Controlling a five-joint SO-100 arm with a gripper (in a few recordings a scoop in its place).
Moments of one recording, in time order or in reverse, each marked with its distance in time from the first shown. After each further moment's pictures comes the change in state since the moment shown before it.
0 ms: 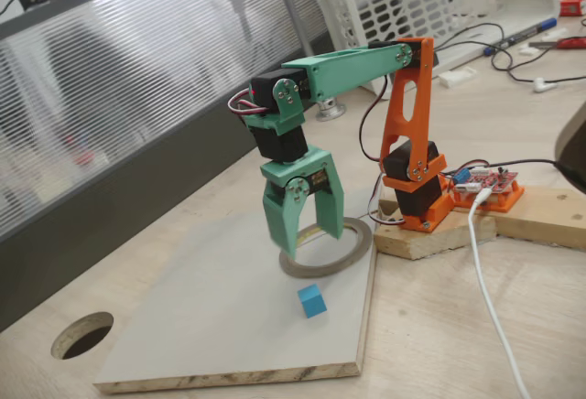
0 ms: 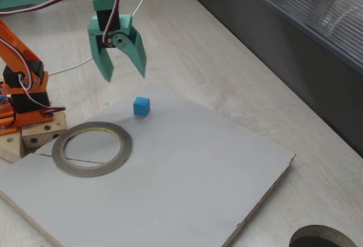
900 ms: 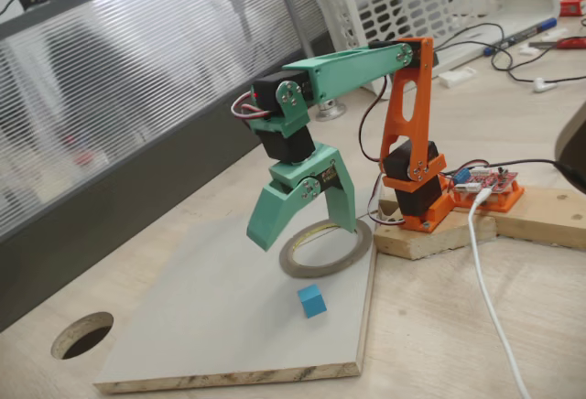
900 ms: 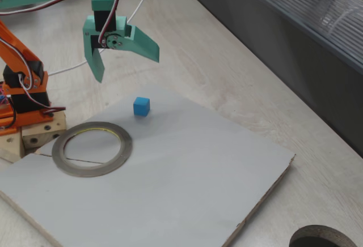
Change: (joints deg) arm -0.8 0.0 1.4 3.2 -0.3
